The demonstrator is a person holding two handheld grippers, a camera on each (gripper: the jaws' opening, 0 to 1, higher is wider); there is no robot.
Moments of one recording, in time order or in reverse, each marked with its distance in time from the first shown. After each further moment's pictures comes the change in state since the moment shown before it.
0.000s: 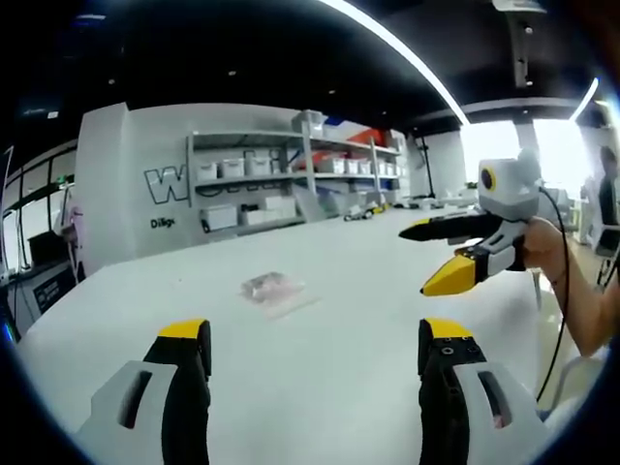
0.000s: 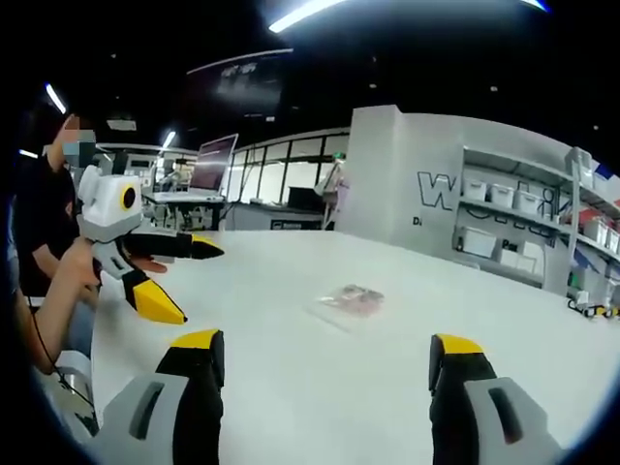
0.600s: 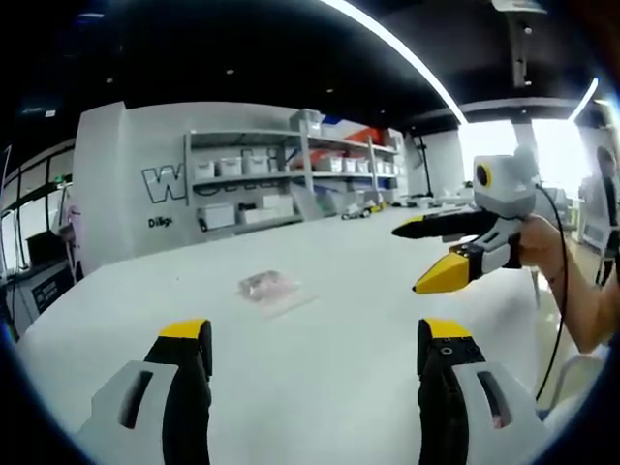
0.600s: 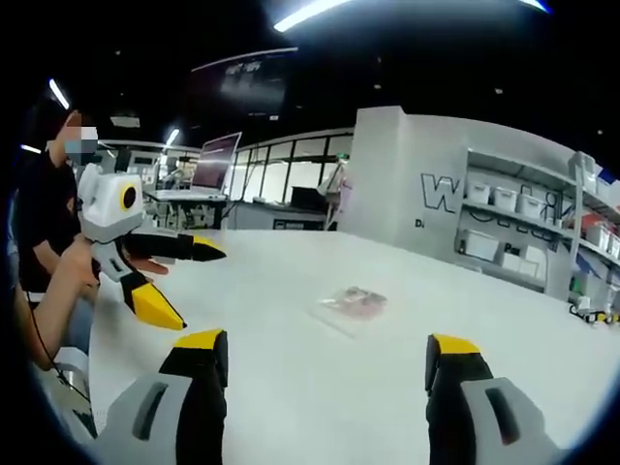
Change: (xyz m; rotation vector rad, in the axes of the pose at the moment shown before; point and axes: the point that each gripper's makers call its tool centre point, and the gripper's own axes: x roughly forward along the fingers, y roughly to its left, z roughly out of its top) left arm 0.002 -0.002 -0.002 0.001 0.007 -0.010; right arm 0.004 0.002 0.002 -0.018 0.000 0.015
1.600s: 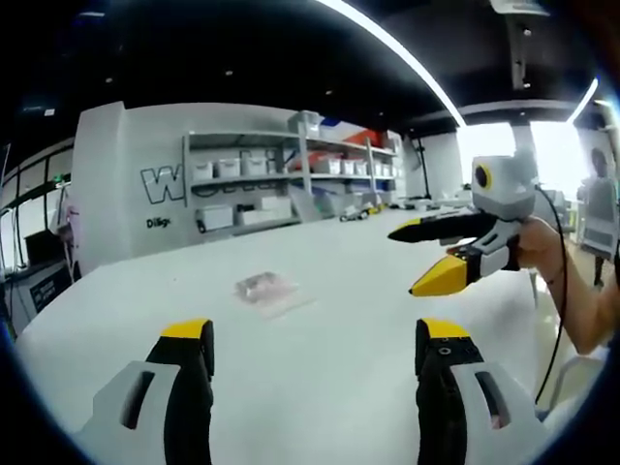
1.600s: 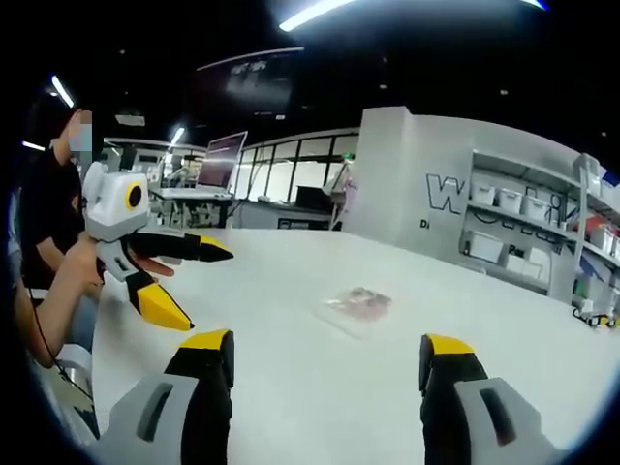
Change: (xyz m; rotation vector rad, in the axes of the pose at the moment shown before) left arm 0.001 -0.003 0.001 -0.004 -0.008 -0.010; right arm 0.001 0.008 0.000 -0.009 0.001 0.017
